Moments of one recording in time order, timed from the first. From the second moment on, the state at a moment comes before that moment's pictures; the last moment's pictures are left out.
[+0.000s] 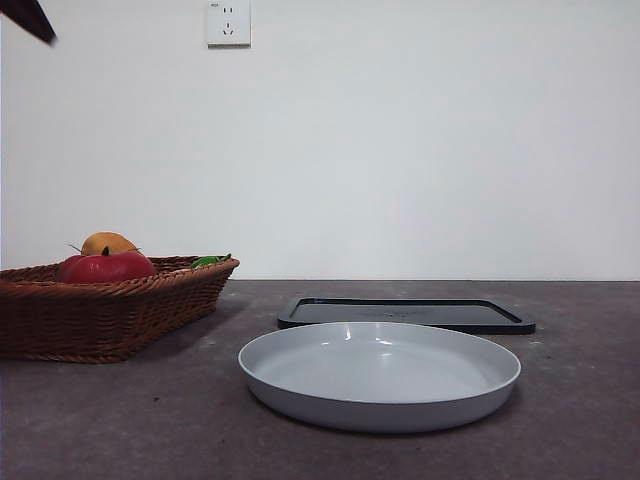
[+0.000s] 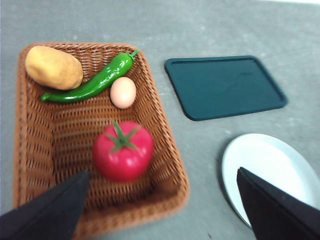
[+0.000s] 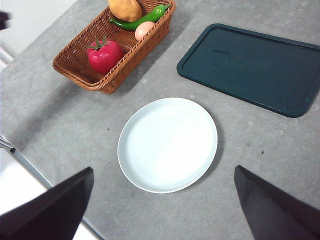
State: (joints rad) left arm -0.06 0.89 0.89 -0.57 0.38 -0.01; right arm 0.19 0.72 1.03 -0.98 -0.52 0.00
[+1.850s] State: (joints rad) left arm -0.10 1.57 0.89 -0.17 0.37 0.16; right arm 0.19 0.72 1.03 -0.98 -0.52 0.00
